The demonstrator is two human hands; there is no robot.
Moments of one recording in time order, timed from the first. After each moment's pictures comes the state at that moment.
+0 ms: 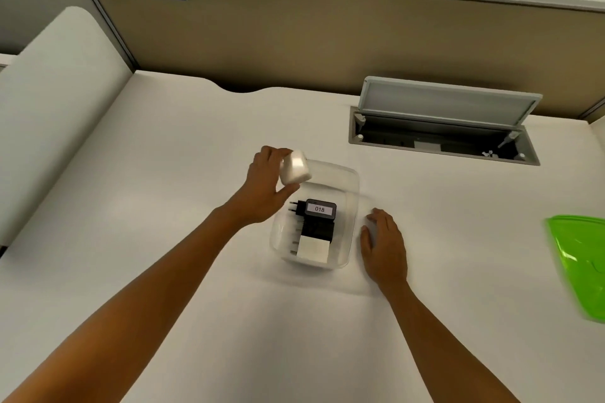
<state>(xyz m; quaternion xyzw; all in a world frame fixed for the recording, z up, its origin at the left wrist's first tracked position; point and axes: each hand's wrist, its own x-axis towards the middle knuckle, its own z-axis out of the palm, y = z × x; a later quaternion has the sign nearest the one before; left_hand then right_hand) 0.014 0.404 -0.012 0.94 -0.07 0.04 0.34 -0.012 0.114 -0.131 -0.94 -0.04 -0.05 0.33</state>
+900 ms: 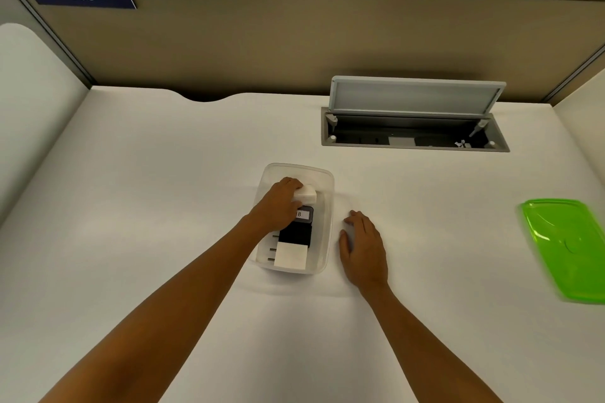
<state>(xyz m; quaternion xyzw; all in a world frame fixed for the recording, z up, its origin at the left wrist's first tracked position) 0.059 0.330 -0.062 0.94 -0.03 -0.15 0.32 -0.008 0.112 -0.147 -0.94 -0.01 -0.05 0.33</state>
